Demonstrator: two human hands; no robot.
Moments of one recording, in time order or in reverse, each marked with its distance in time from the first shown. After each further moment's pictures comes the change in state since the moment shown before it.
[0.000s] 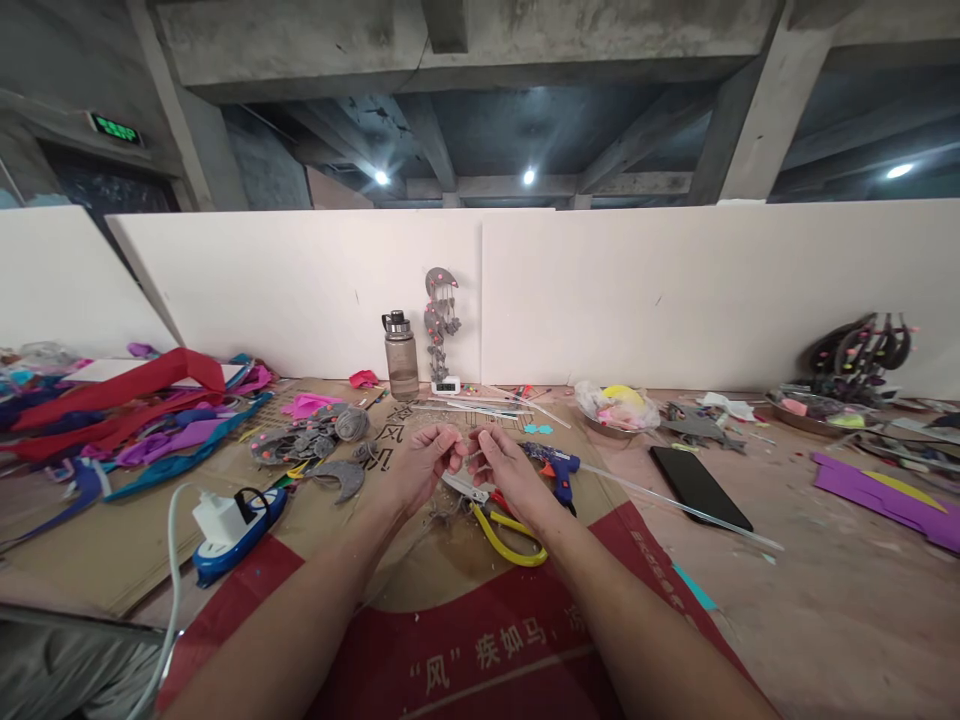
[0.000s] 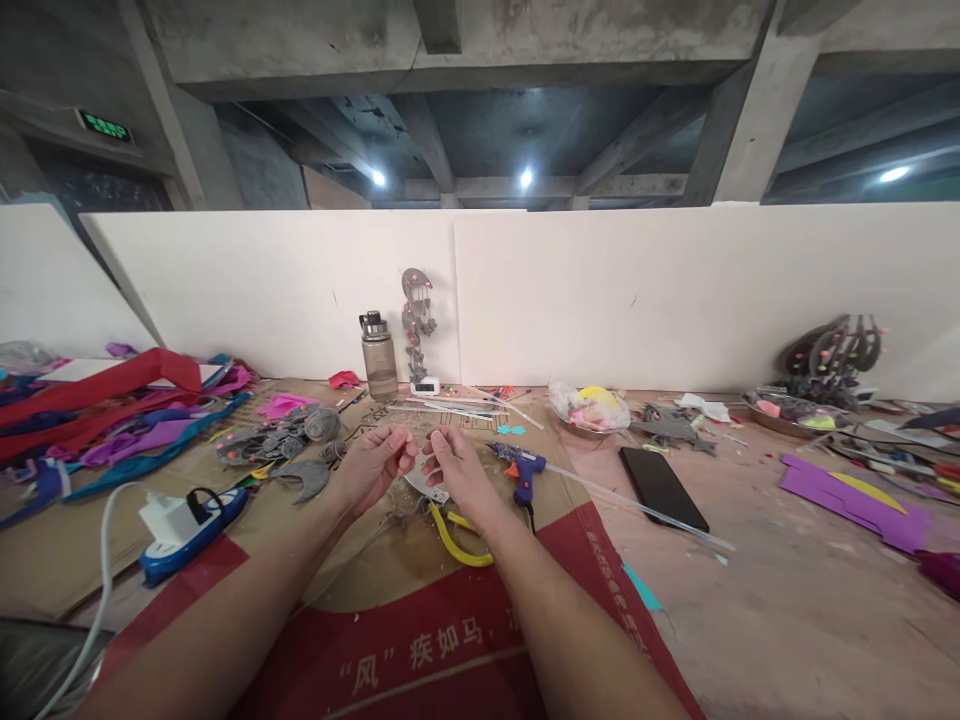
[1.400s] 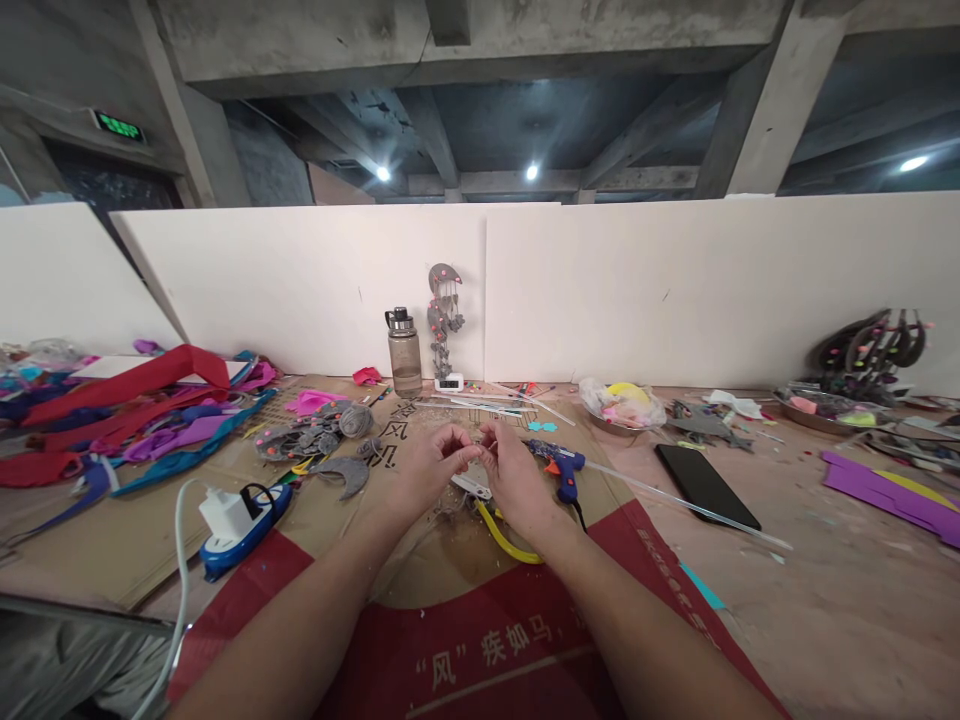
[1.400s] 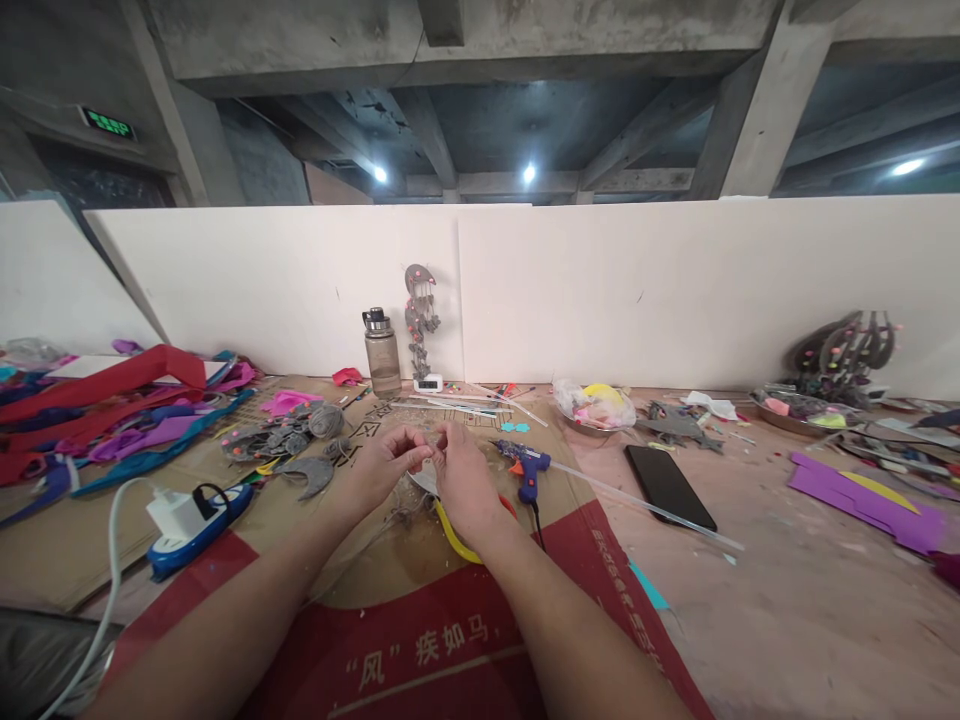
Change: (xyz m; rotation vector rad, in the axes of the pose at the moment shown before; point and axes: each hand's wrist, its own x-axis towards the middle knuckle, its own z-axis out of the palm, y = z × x) left_hand -0.003 0.002 -0.002 0.696 -0.023 0.155; right_hand -0.007 -0.002 0.001 -0.806 0.168 -0.293
